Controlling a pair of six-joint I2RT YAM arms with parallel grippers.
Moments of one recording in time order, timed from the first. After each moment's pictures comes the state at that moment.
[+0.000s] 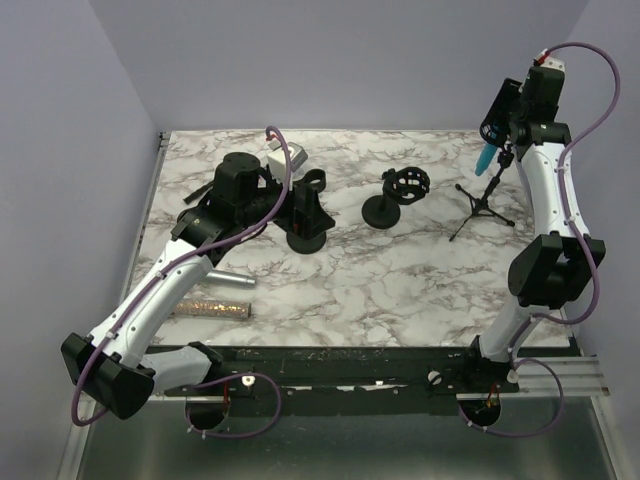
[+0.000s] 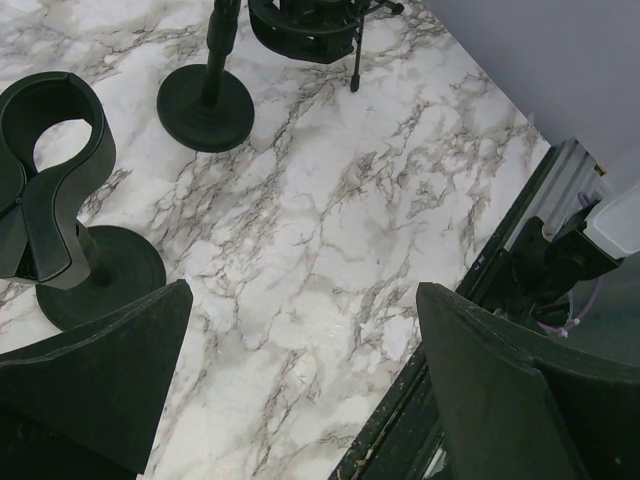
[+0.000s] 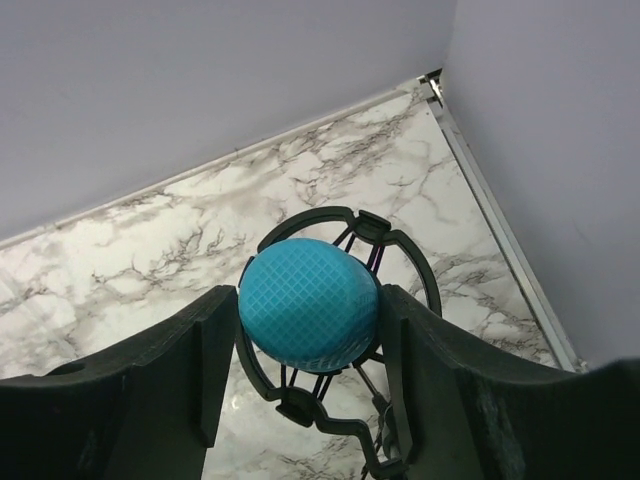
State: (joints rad) left arm -0.54 1.18 1.24 -0.45 0.46 -0.22; right arm -0.12 1.80 1.87 -0.48 0.14 0.19
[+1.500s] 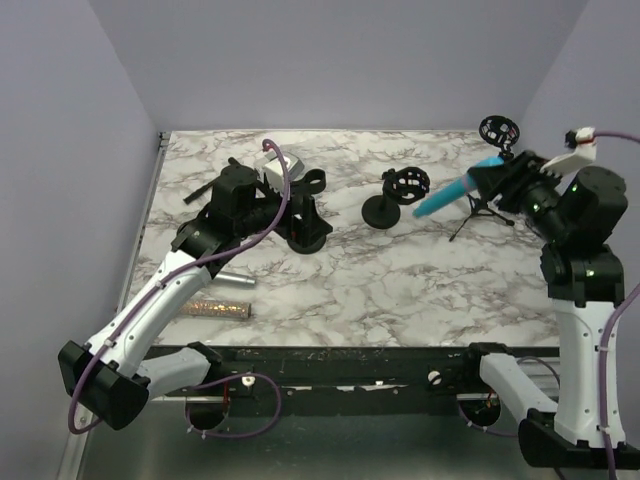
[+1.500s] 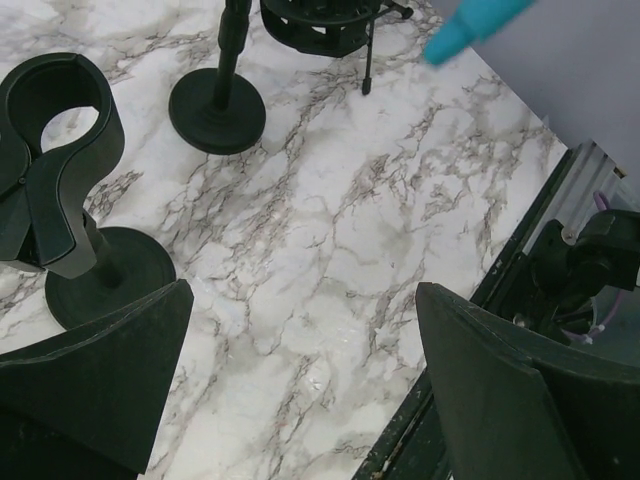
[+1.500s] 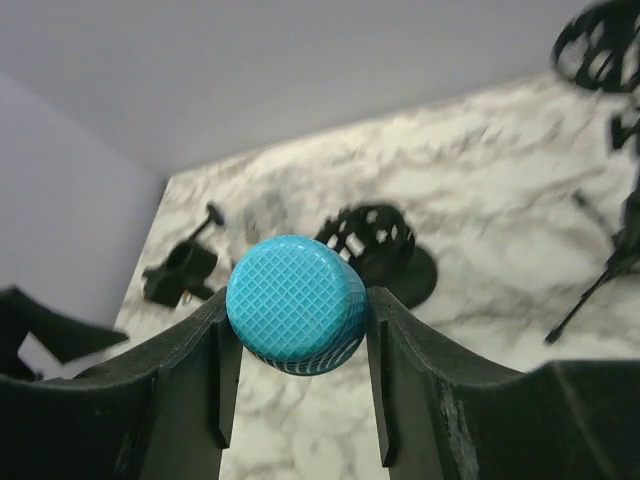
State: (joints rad) left arm -0.54 1.14 1.13 -0.36 0.44 -0.22; right arm -0.04 0.93 1.43 -0.58 -0.23 0.43
